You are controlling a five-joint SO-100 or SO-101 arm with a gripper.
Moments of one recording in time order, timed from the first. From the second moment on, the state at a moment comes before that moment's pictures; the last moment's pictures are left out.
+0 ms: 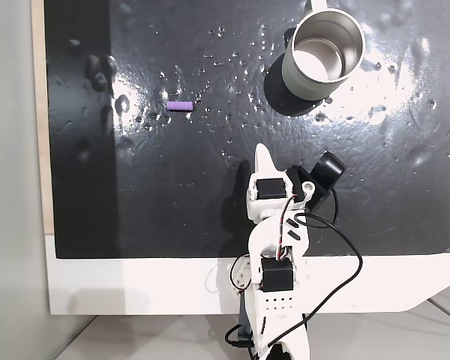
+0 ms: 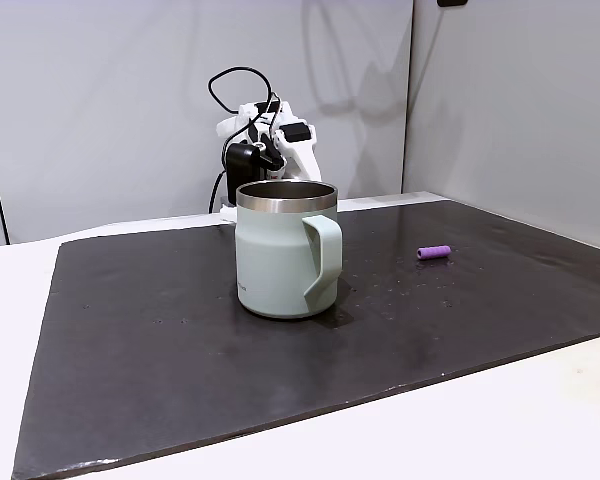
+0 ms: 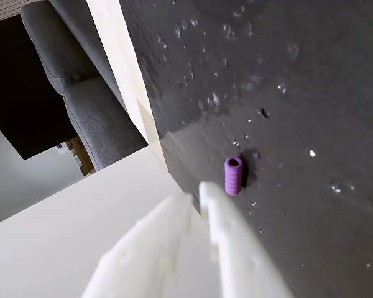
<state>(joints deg) -4.0 190.5 179.6 38.2 3.0</state>
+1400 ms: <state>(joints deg) -19.2 135.7 110.4 63.8 16.4</state>
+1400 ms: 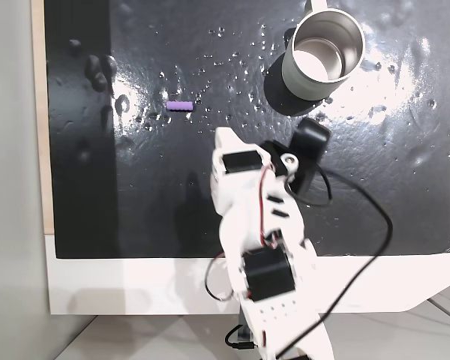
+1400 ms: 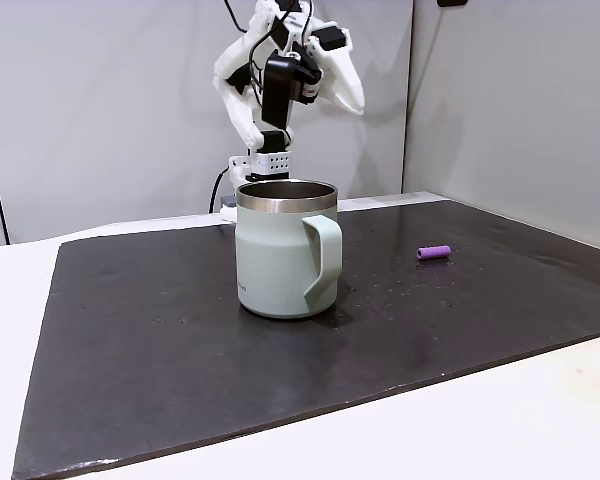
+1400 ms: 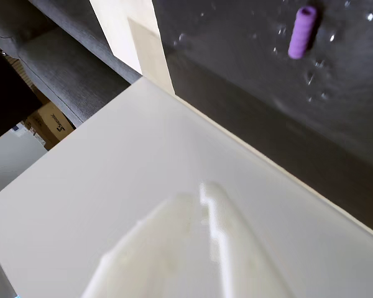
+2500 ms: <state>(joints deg) -25.8 73.5 67.1 80.2 43.4</state>
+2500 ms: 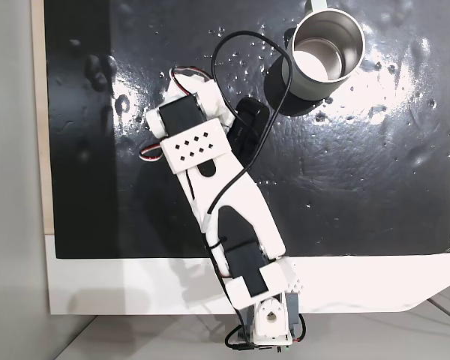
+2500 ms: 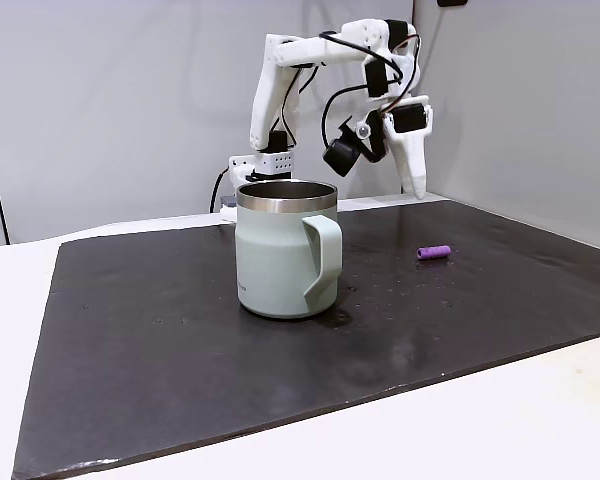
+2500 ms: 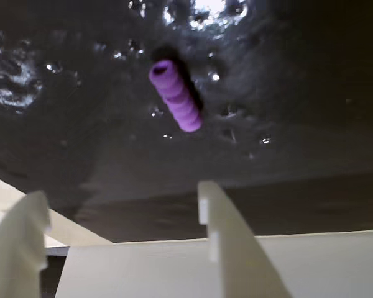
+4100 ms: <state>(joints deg) -29.4 41.7 42.9 82.6 44.3</state>
